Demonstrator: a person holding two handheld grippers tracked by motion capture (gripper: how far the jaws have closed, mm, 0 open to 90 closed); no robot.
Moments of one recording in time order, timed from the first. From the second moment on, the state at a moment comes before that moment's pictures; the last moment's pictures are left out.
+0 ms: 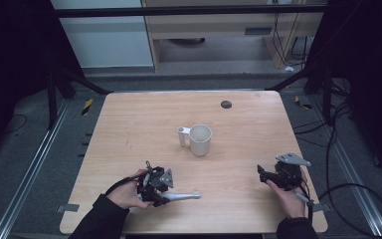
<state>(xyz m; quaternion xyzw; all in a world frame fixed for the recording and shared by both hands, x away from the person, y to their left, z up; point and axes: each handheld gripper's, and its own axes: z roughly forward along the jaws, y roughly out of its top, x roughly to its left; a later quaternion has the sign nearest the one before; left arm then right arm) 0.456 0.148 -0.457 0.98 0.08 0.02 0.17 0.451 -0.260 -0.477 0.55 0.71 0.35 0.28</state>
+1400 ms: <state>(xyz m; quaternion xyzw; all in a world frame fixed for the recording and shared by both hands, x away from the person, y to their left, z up) 0.464 0.142 -0.465 0.99 0.06 0.01 0.14 0.451 -0.261 -0.477 0.54 0.71 0.35 0.28</state>
